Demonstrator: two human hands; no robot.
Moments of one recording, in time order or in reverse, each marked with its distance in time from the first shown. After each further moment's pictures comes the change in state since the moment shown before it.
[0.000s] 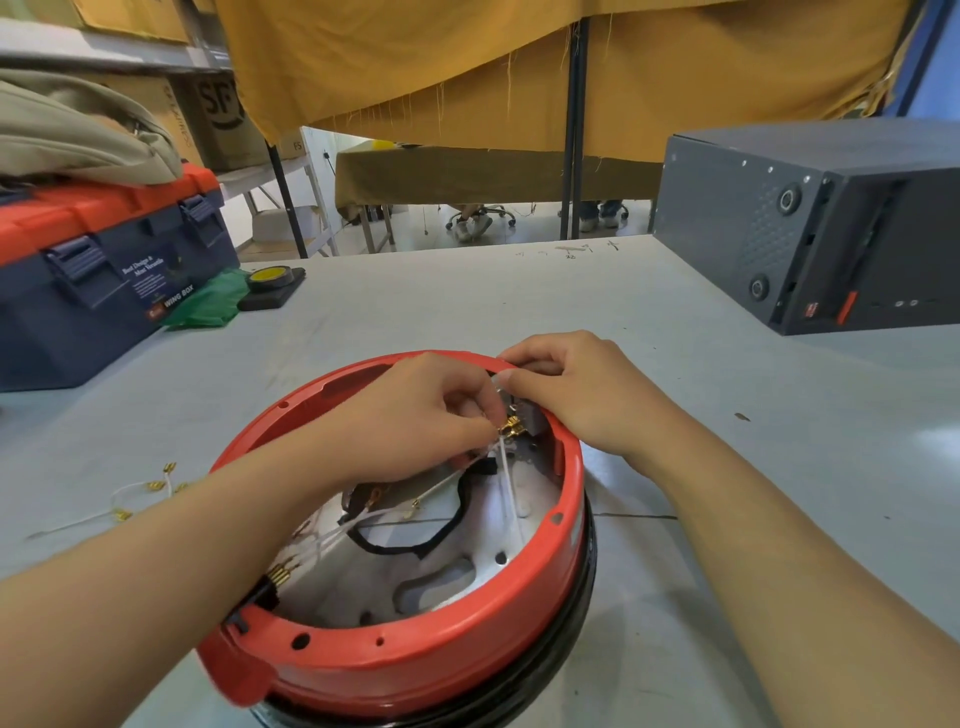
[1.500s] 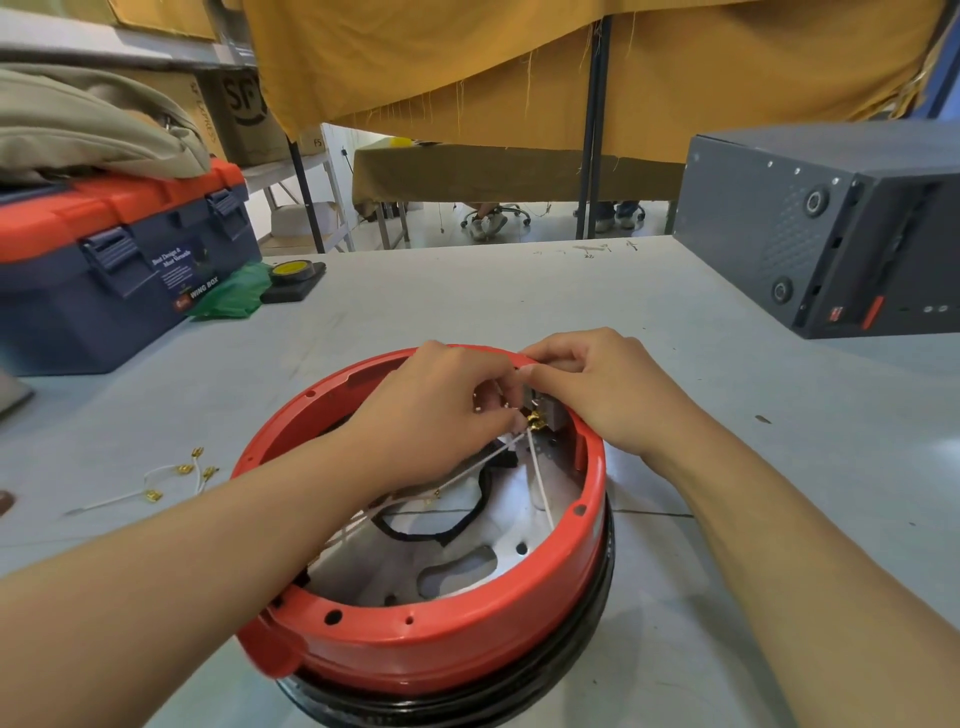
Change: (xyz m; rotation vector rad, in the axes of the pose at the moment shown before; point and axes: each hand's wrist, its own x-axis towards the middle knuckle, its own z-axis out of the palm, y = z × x) left_hand -0.001 -0.007 0.004 0.330 0.206 0.212; right_hand -0.001 0.000 0.002 -0.028 0.026 0.002
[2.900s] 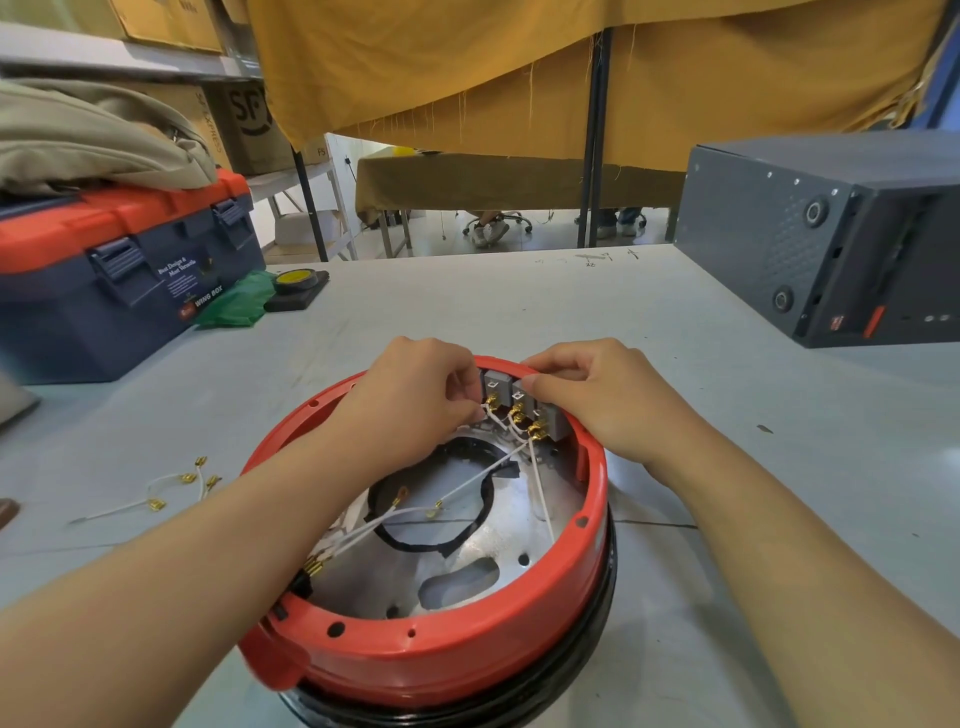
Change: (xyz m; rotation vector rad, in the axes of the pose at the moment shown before) left_hand 0.007 -0.013 -0.009 0.064 0.019 -0.220; right_hand 0.002 0.002 -0.001 0.034 0.005 0.011
